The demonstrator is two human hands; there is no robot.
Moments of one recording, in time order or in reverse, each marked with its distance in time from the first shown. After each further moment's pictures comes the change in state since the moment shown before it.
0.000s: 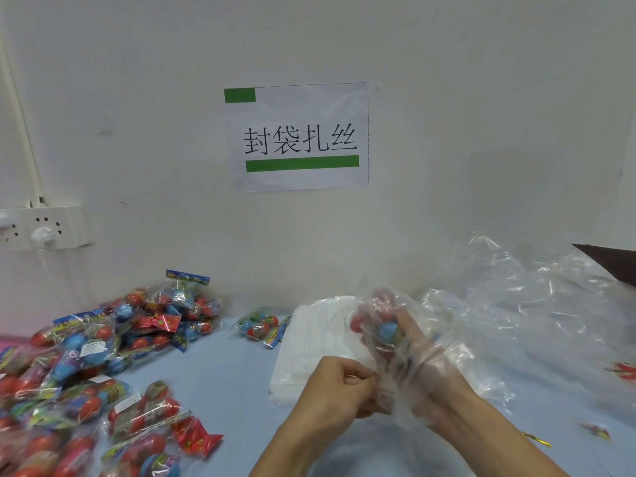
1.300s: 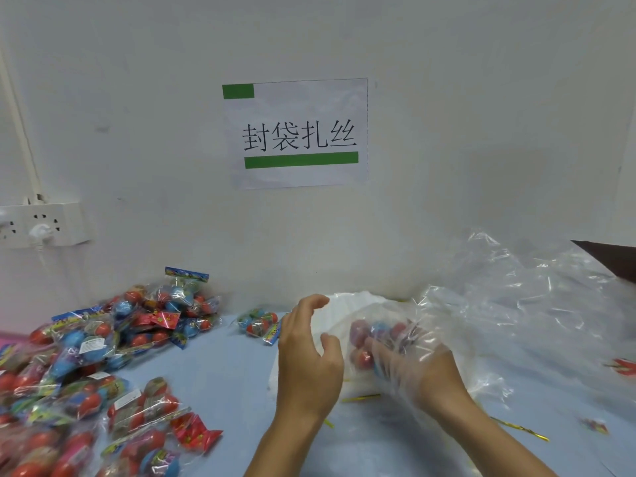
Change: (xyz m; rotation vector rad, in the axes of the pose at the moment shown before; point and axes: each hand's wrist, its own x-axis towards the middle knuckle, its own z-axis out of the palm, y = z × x) left_hand -0.003 0.011 -0.015 0.271 0.615 0.577; right_hand -0.018 0.005 0.006 -0.952 0.008 -0.471
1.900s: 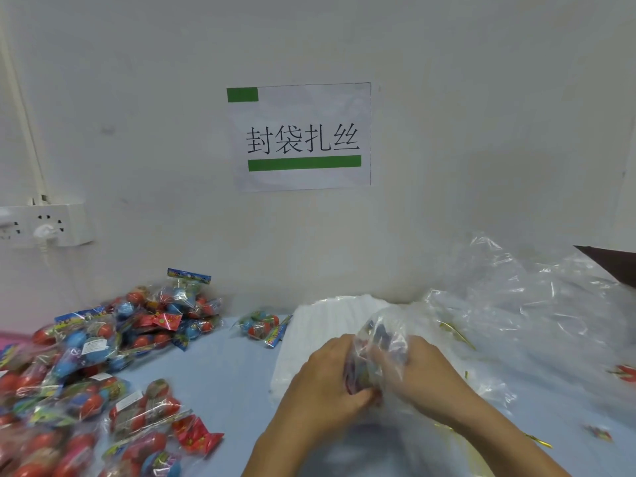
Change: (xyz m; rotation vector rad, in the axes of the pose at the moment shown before) left_hand -0.005 -0.020 0.000 0.186 -0.560 0.043; right_hand -0.012 -0.025 0.000 -0.713 -0.051 -0.041
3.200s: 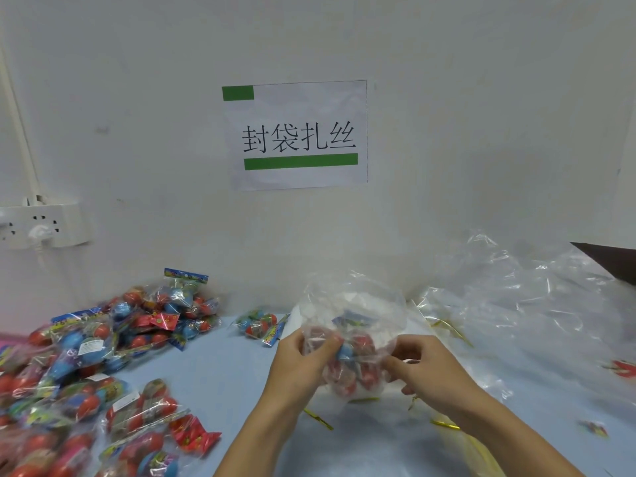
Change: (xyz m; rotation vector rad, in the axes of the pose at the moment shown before) left_hand 0.008 -0.005 -0.013 -0.645 0.260 -0.455; right_hand 0.013 0.034 -0.002 0.243 -0.002 0.025
